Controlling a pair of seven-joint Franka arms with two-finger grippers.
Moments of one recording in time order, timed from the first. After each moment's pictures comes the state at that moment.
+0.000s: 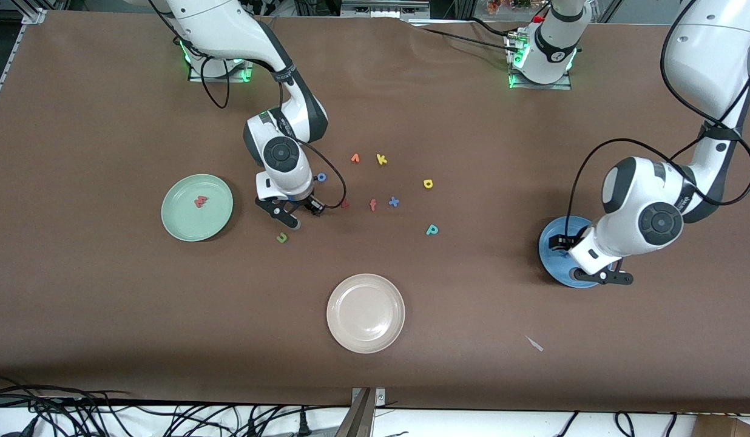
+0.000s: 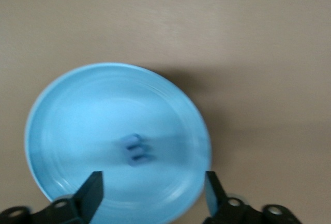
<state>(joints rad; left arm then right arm) 0.25 0.56 -0.38 -1.75 0.26 2.12 -0.18 0.75 0.58 -0.16 -1.94 0.10 2.46 1.11</state>
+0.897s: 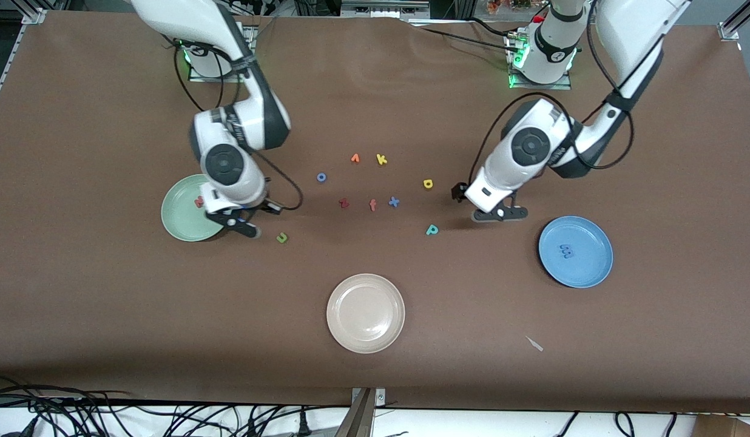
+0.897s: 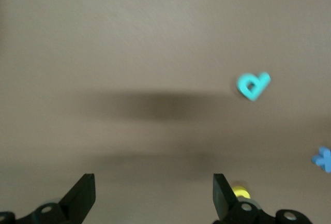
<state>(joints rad) 0.21 0.44 -0.71 -2.15 0.29 2.40 -0.79 0.74 0.42 -0.41 -1.91 0.10 2.12 0.64</state>
